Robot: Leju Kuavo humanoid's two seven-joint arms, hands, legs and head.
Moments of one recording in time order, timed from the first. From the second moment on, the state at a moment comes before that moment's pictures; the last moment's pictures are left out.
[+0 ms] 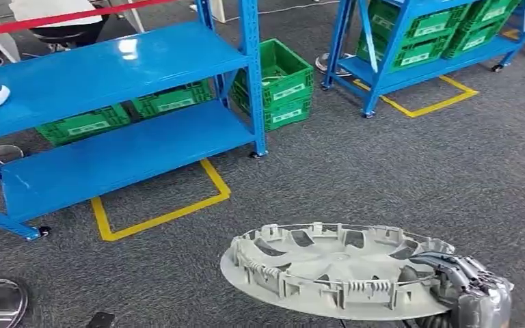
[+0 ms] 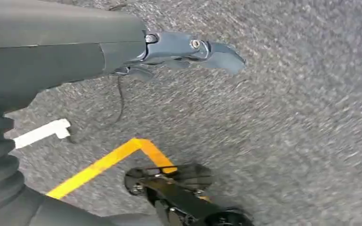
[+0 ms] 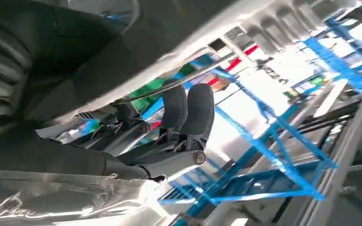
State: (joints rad) left arm -0.01 -0.12 1.13 -0.22 -1.07 0.03 -0.43; right arm 0.46 -0.14 0.22 -1.95 0.79 -0.69 -0.37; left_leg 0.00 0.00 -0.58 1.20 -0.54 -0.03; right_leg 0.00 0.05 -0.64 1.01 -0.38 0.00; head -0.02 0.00
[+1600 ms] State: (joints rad) left arm 0.01 -0.14 0.72 -0.26 -0.96 0.05 -0.42; right arm 0.40 0.12 -0.55 -2.18 0.38 -0.26 -0.65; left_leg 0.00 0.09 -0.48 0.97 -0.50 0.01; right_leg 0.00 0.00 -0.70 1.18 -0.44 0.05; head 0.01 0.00
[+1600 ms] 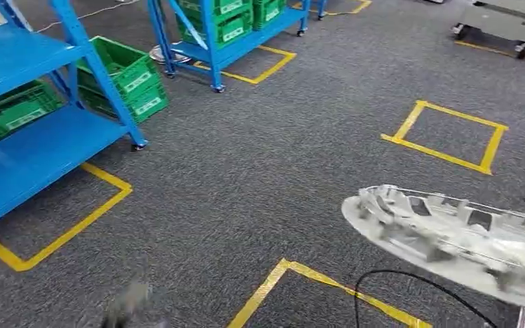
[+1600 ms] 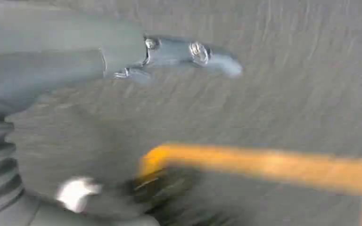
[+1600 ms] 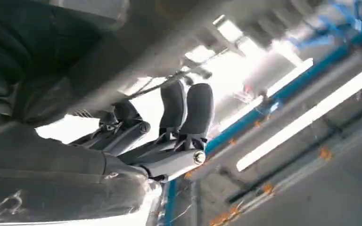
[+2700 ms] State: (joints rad) left arm 0.08 -0.11 0.64 -0.19 -0.93 0.00 -0.37; right arm 0.25 0.33 -1.22 -2.30 0.50 -0.10 -0.70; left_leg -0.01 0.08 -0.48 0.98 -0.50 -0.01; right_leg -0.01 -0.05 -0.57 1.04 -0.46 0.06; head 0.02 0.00
